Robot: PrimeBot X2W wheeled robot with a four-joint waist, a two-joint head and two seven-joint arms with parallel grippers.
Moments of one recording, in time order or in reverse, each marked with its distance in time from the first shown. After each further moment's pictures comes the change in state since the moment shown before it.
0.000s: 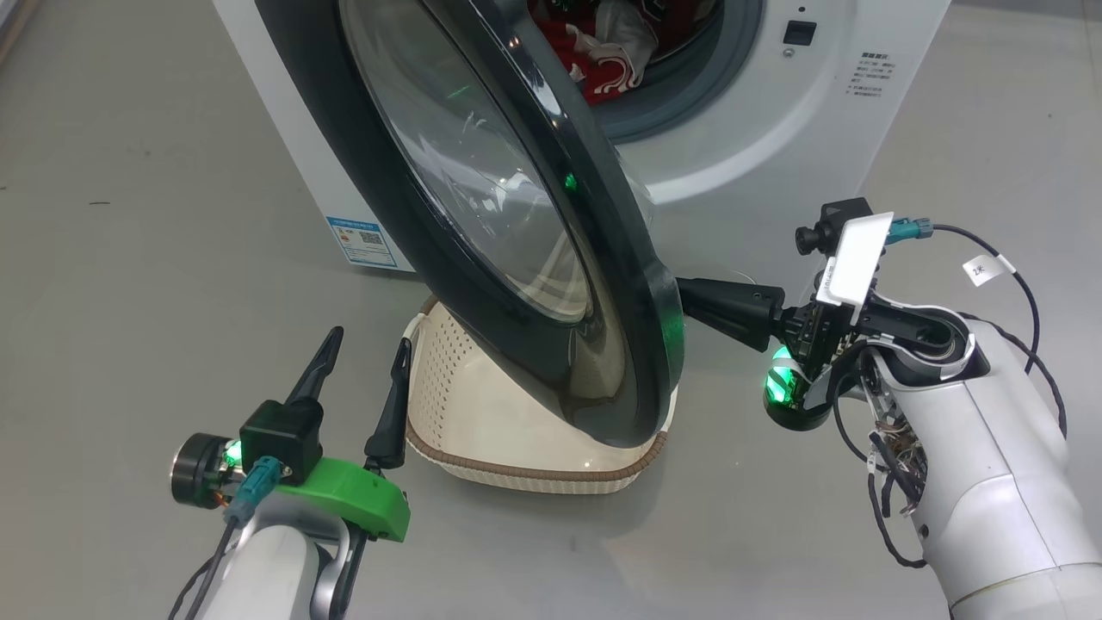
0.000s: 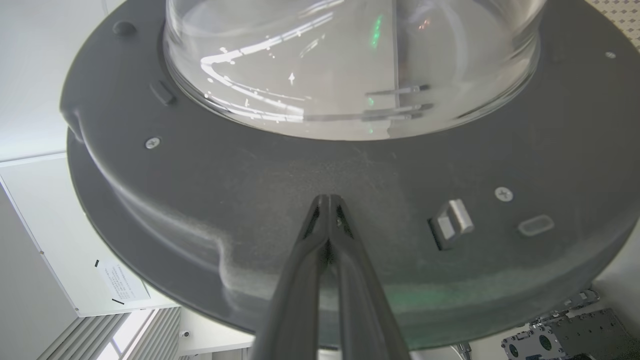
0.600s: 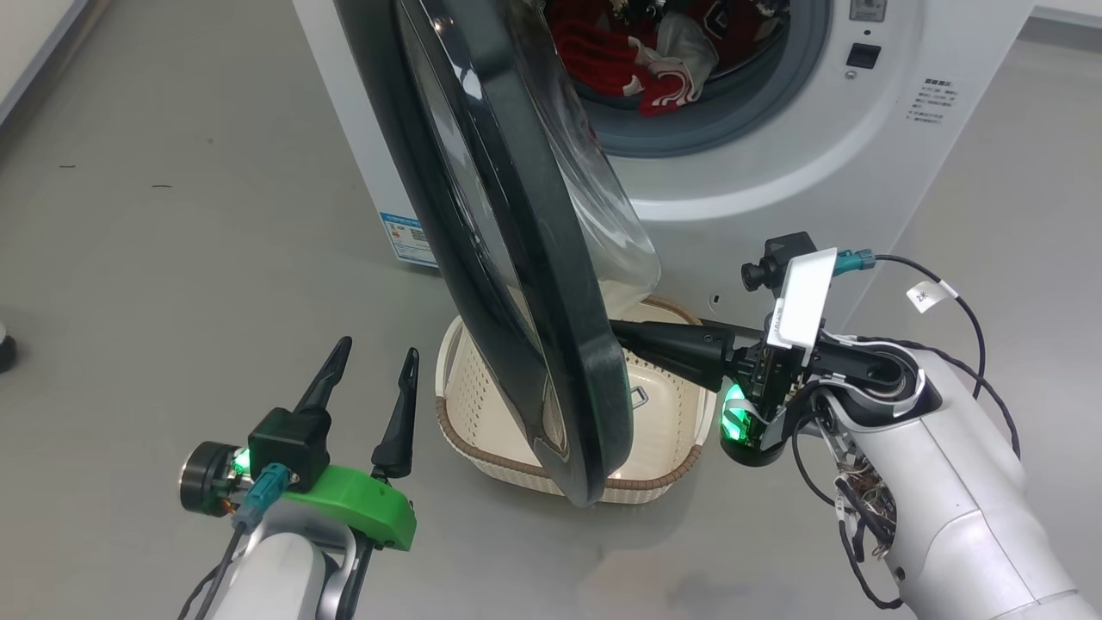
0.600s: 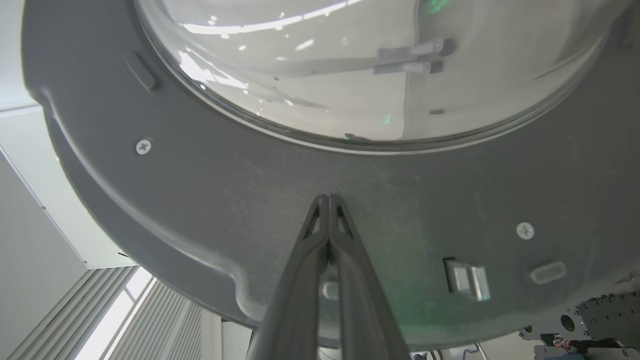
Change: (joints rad) left arm 0.010 0.001 -0.020 0.005 -0.015 0.004 0.000; right arm 0.066 -0.001 0.156 -0.091 0.111 0.000 -0.058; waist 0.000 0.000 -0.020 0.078
